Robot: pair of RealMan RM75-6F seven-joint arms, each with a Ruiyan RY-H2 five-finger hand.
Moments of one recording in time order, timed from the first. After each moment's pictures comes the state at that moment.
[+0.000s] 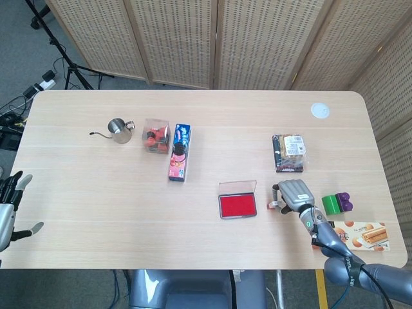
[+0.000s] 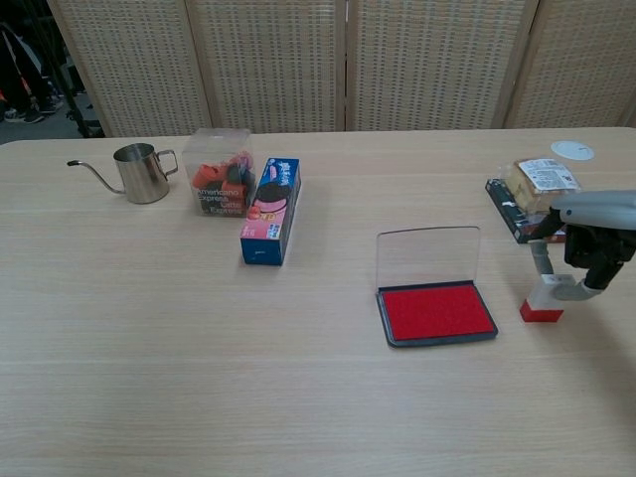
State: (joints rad) left arm -0.09 -1.08 -0.05 -1.67 1.45 1.46 0.04; right arm 0.73 -1.33 0.04 -1.55 -0.88 0.81 -0.30
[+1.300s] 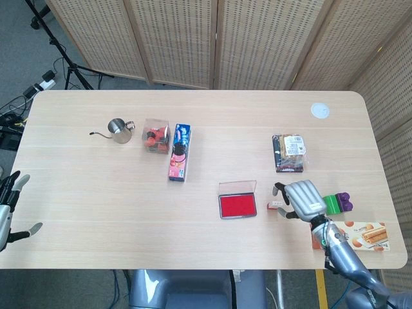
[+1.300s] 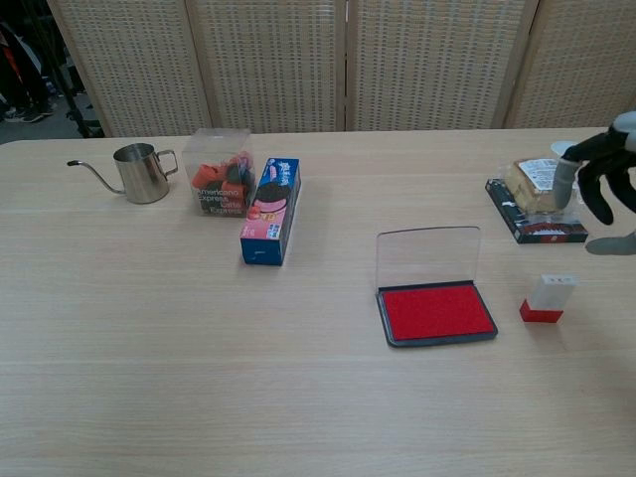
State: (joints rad) left arm -0.08 -1.06 -0.04 -1.68 1.49 1.49 -0.01; right arm 0.54 -1.19 0.00 -1.74 -1.35 1.19 -0.15
